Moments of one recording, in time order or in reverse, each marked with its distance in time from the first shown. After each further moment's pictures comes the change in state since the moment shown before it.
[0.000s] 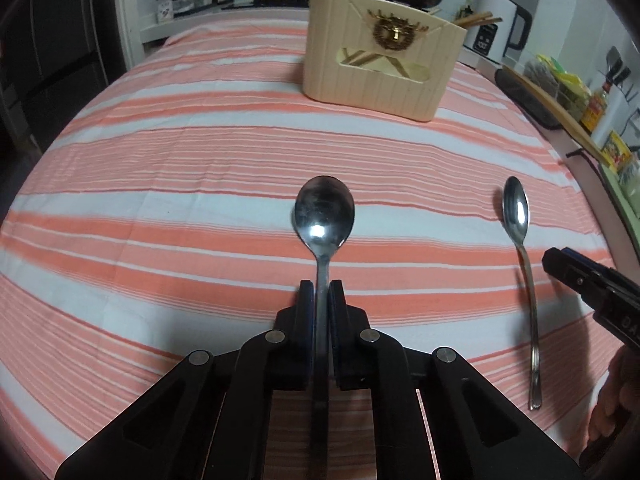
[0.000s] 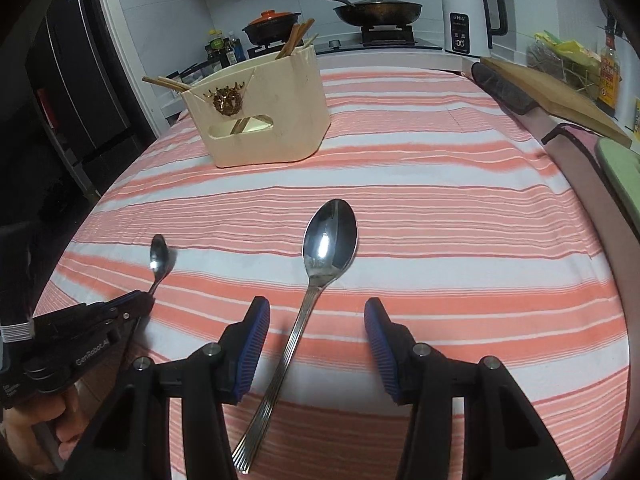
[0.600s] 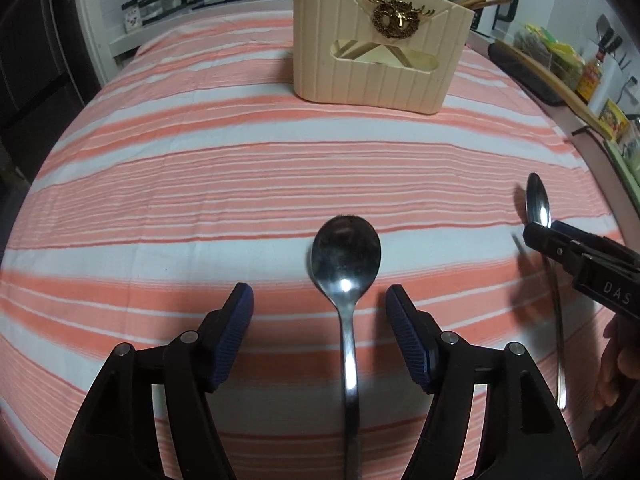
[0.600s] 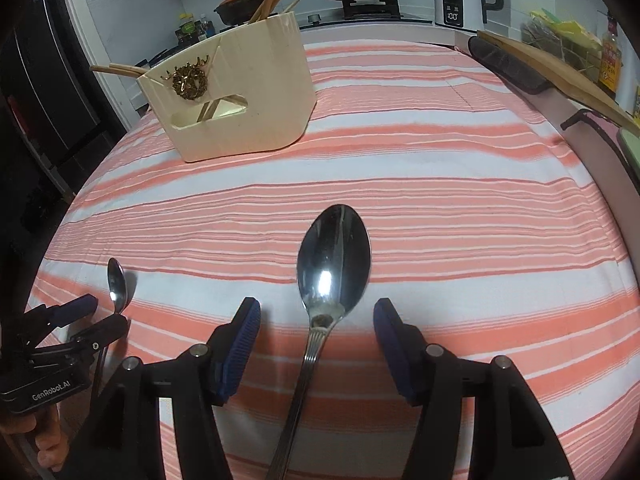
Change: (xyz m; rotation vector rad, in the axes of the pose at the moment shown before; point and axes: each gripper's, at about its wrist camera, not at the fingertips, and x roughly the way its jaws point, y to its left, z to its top) left arm 0.028 0.002 0.035 0.126 0.056 0.005; right arm 0.045 0.013 0.027 0.038 0.057 -0.070
